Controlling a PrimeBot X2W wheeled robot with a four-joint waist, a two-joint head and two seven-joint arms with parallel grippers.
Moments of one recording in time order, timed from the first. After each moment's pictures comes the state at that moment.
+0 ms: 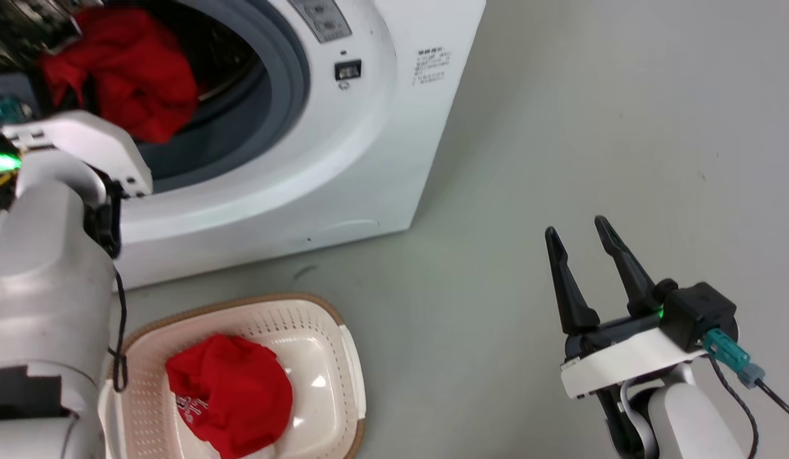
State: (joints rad) left arm -1.06 0.33 -0.08 1.18 -0.25 -0.03 -0.25; right arm -0.21 -0.05 0.17 0.15 0.21 0.13 -0.25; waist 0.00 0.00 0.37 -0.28
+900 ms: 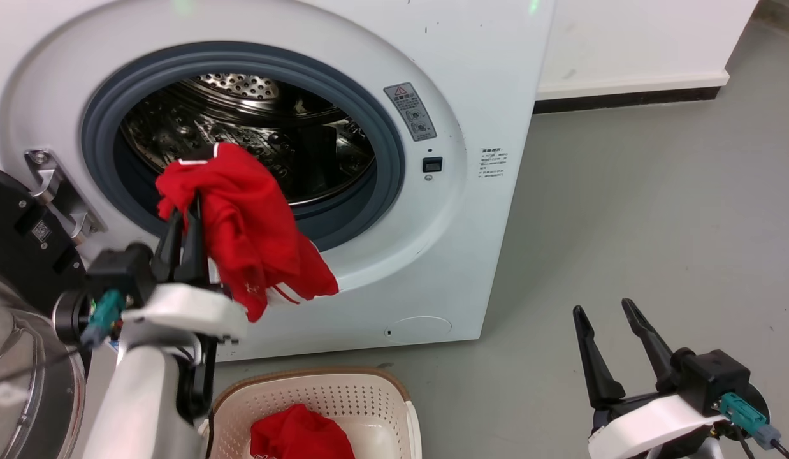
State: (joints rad) left arm -0.39 0.18 -0.04 0.35 -0.25 -0.03 -0.26; right arm 0.02 -0.05 0.09 0.03 0.15 0.13 -0.13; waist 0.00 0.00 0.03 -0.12
